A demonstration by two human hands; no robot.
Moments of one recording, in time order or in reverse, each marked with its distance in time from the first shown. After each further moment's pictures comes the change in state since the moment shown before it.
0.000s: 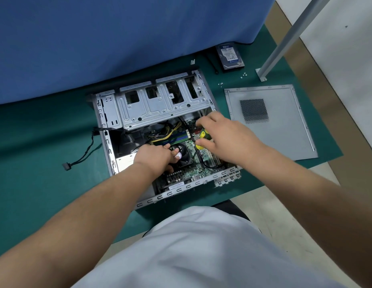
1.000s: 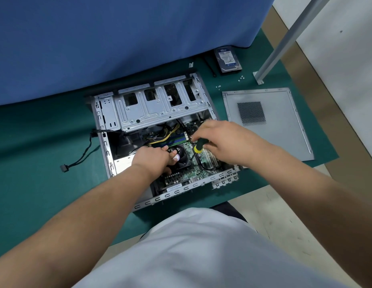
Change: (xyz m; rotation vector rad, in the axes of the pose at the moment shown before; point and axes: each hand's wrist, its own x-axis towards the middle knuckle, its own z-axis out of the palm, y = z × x) left_hand 0.006 -0.002 0.005 0.008 0.005 0.000; right_hand -0.004 0.008 -0.016 0.074 -0.128 -0.144
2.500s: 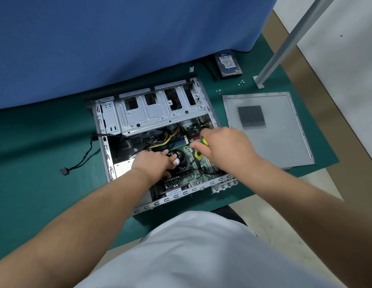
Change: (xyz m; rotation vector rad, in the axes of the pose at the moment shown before) left_hand -0.002 0.002 -0.003 0.008 -0.018 0.001; right_hand 0.003 -0.010 0.014 -0.232 0.162 0.195
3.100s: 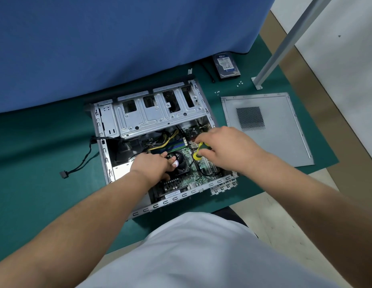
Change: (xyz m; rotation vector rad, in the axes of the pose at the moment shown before) left_hand 0.003 -0.003 0.002 -0.003 -0.006 0.008; right_hand 0.006 0.015 -0.005 0.077 -0.125 -0.088
